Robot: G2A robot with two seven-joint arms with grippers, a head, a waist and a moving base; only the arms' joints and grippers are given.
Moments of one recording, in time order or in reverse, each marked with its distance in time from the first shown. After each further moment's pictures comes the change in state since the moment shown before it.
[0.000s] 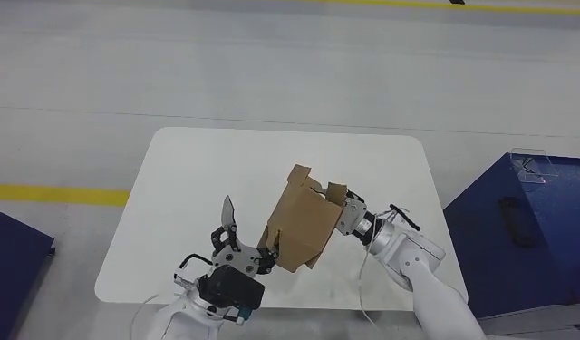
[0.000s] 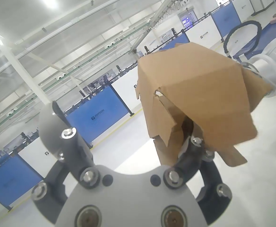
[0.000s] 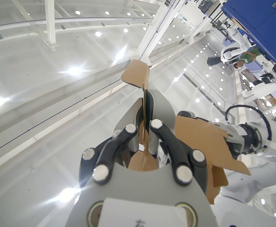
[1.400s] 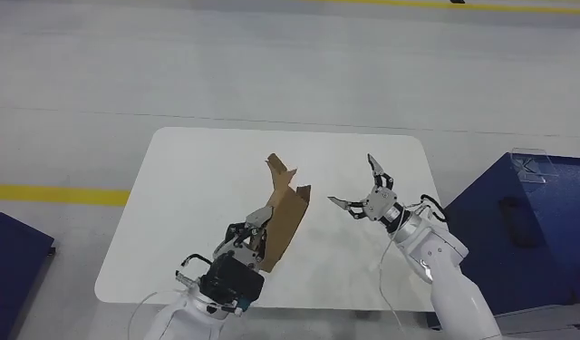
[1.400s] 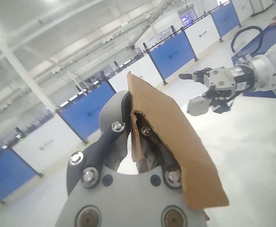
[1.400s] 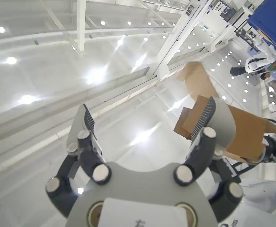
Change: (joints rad) left arm 0.018 -0.025 -0.019 -0.090 -0.186 -0.098 -0.146; right arm -0.017 0.010 0.132 0.055 -0.010 -0.067 0.067
